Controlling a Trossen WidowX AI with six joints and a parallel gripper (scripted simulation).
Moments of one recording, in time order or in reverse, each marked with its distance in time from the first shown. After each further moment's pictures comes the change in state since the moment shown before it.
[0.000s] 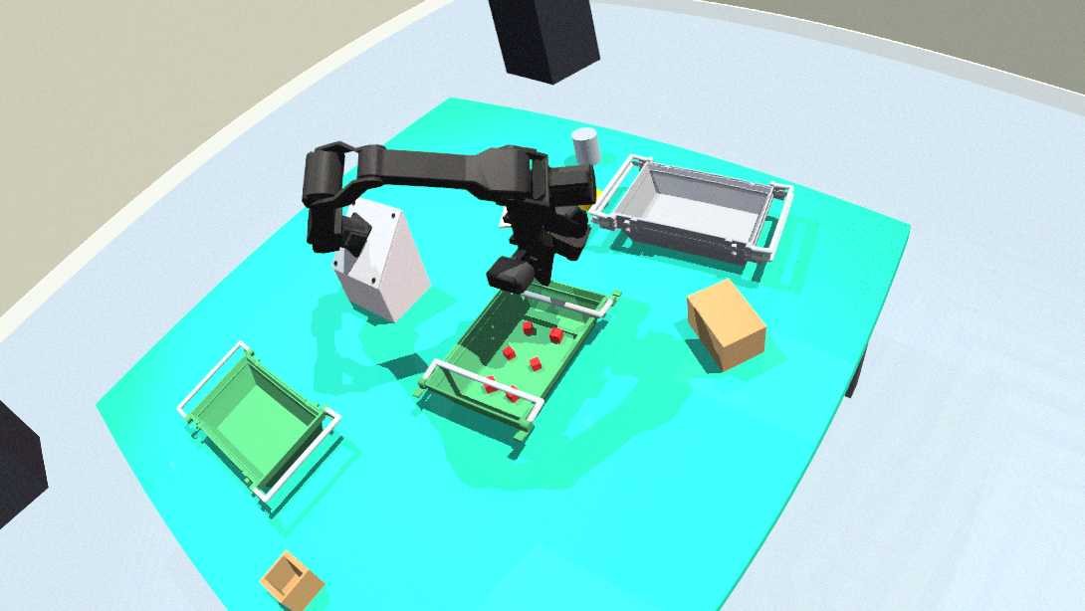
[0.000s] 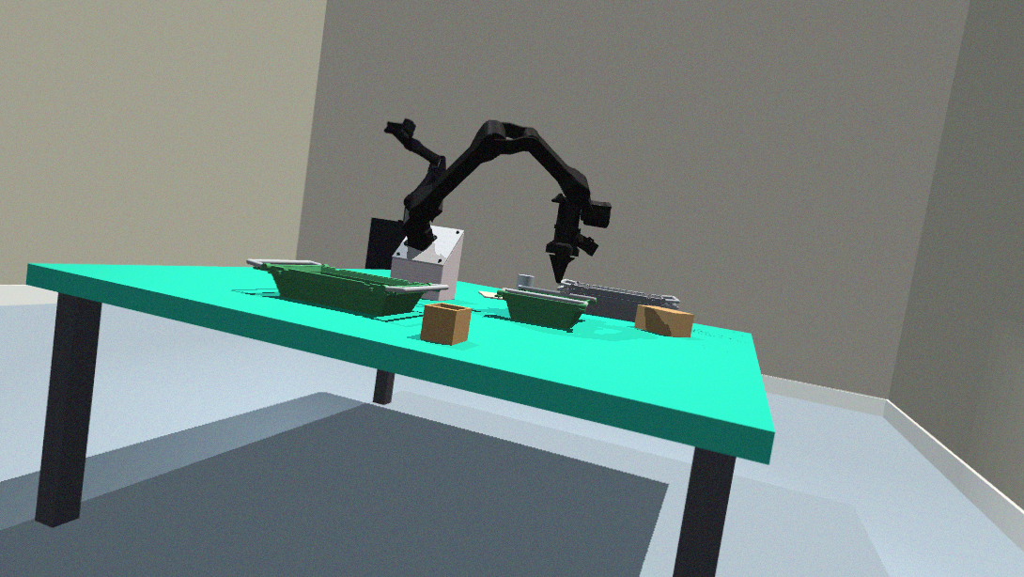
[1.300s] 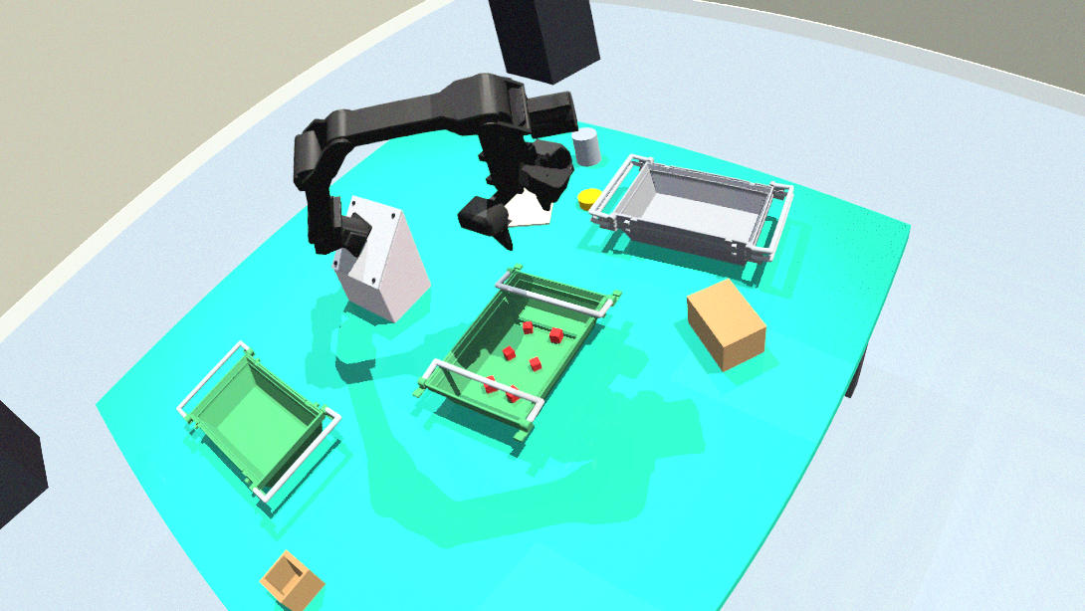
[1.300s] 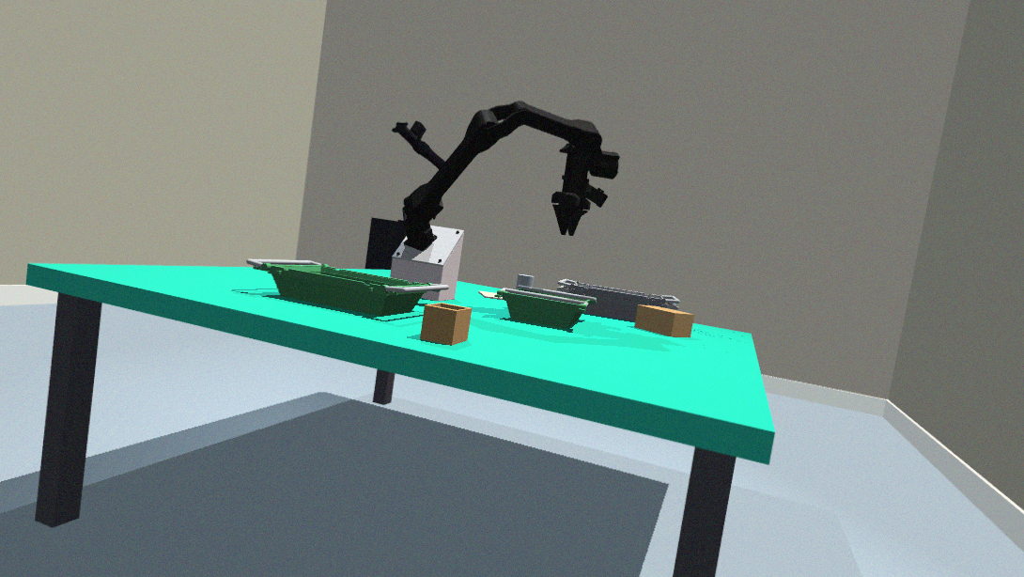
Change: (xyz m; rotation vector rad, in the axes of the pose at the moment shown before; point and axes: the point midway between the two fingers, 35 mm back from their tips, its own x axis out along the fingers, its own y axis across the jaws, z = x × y) arm -0.124 -0.015 0.006 0.085 -0.005 0.040
